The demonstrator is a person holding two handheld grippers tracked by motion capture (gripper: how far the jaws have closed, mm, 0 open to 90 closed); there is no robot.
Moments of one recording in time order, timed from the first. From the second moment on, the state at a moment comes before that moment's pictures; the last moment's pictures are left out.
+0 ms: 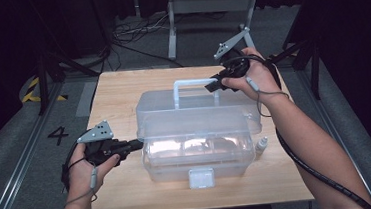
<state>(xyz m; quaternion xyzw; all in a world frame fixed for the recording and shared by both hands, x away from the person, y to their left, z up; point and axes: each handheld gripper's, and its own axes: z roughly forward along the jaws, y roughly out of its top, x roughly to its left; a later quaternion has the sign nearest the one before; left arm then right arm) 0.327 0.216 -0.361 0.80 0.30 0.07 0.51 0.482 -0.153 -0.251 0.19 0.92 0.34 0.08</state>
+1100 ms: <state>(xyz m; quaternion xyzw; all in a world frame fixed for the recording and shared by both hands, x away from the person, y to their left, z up) 0.328 0.210 -0.361 0.80 0.30 0.10 0.52 0.430 -0.199 -0.215 0.19 0.88 0.41 0.14</state>
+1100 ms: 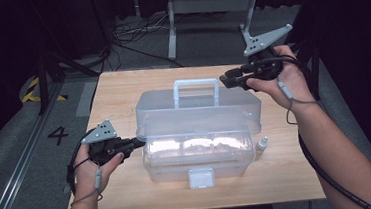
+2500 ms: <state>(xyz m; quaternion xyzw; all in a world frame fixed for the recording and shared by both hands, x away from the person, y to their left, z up) 0.332 0.207 -0.354 0.80 0.31 0.10 0.51 0.326 -0.305 -0.298 0.26 0.86 0.42 0.16</state>
